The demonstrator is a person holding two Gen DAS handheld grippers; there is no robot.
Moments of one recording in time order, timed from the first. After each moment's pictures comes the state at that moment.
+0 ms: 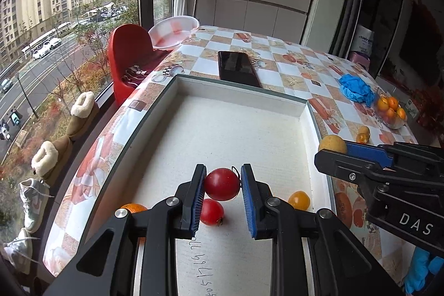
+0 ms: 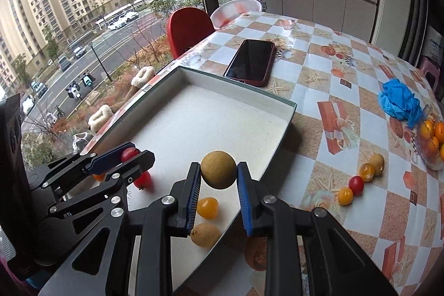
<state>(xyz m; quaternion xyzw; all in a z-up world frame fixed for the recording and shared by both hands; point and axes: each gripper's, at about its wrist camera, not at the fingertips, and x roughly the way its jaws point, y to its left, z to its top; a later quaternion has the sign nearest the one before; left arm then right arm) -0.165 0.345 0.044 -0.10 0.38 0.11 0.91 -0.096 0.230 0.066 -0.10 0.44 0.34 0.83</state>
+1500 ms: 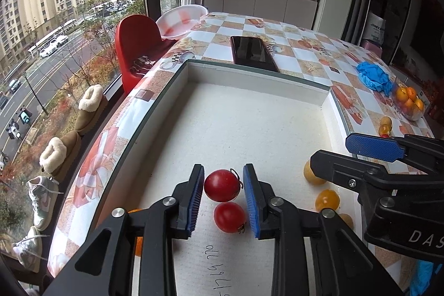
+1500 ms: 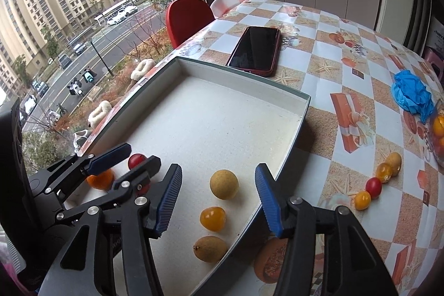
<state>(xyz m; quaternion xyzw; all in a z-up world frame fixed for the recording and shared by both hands) -0.151 0.353 0.028 -0.09 0.41 0.13 0.90 -0.085 0.239 0.053 -0.09 0.46 0.34 0.82</state>
